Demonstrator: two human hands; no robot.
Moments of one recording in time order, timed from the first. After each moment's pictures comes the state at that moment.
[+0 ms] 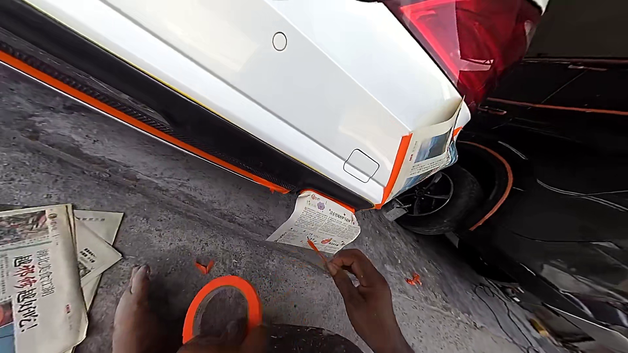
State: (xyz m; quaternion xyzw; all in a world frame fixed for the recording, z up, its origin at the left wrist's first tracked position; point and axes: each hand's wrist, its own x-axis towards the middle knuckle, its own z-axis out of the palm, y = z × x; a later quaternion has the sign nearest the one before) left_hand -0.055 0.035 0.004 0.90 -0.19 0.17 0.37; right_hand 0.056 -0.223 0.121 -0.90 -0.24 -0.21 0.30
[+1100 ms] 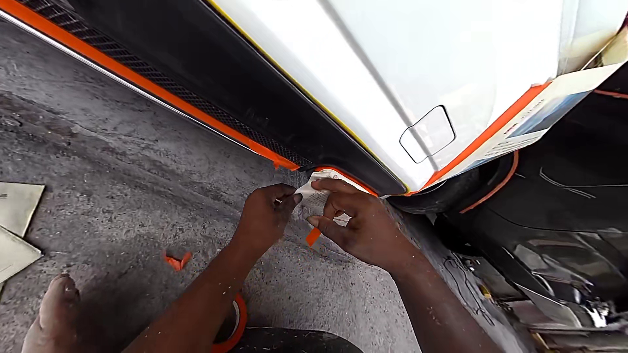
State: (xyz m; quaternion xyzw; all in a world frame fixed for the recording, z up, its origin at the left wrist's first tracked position) left_hand 0.183 -0.037 0.017 0.62 -0.08 0.10 0.77; right_hand 0.171 -0.199 0.154 -0.93 -0.35 -0.06 0.05
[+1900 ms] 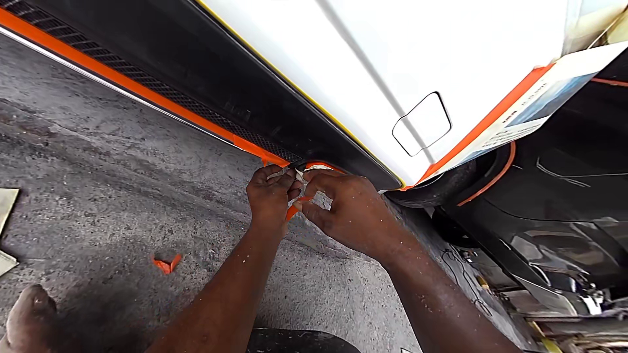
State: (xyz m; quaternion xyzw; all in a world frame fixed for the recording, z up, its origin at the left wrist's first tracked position) left_hand 0.214 -0.082 0.051 0.23 0.17 0.04 0.96; right_hand 0.177 -0.175 0.163 -0.94 -0.33 -0.08 -0.05
